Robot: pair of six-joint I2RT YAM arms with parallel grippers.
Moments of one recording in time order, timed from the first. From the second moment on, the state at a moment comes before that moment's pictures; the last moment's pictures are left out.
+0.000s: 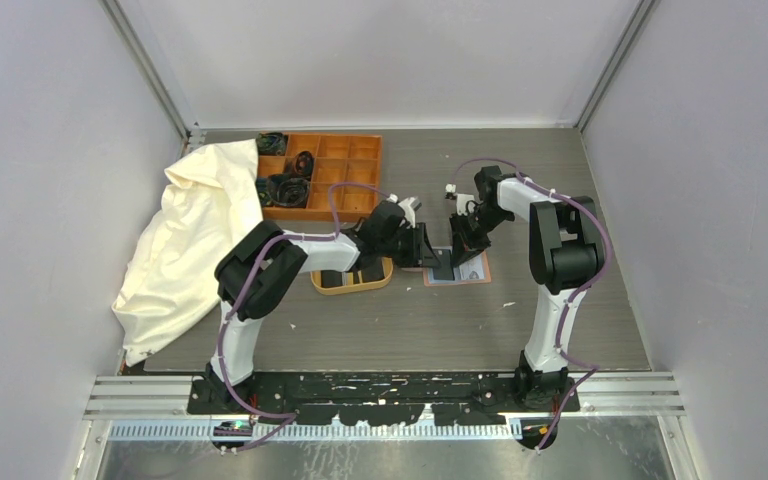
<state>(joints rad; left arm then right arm) -0.80 2.05 1.20 0.24 0.36 -0.77 0.14 2.01 1.34 -0.87 -0.54 -0.18</state>
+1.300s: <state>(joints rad) -0.86 2.20 1.41 0.38 0.43 -0.89 -0.11 1.77 1.29 -0.81 -0.51 -0.18</state>
